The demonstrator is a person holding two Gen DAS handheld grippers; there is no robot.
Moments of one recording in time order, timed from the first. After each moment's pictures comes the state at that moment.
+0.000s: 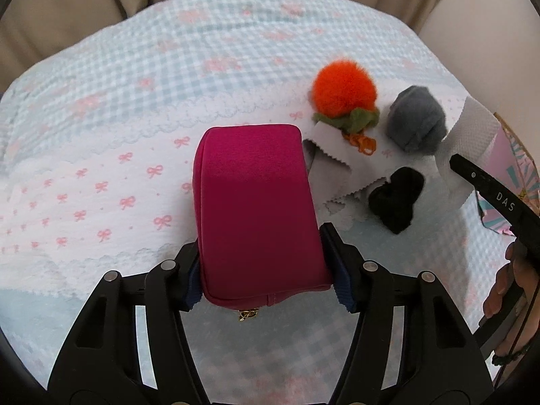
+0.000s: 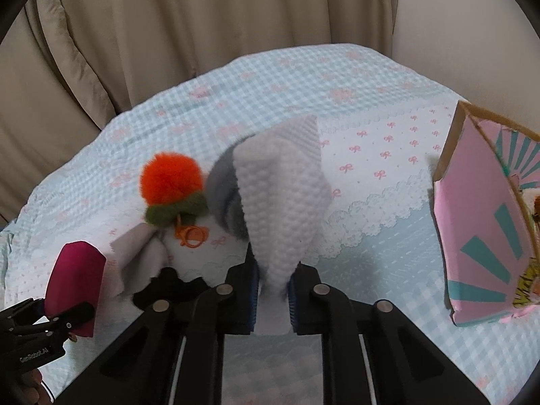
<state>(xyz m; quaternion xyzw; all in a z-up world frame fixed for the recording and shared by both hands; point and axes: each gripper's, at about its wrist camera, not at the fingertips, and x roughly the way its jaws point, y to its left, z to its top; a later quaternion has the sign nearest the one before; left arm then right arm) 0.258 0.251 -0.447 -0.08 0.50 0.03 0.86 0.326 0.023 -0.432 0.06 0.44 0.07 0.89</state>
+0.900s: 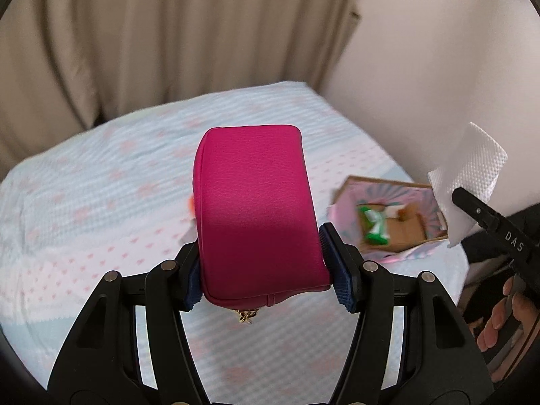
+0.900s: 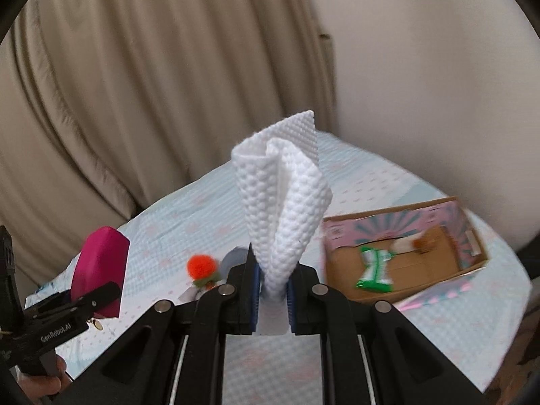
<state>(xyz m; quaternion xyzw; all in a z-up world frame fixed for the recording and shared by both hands) 0.229 0.105 -0.203 -0.05 0.41 -0.08 0.91 0.222 -0.103 -0.186 0.13 0.36 0.01 0.92</state>
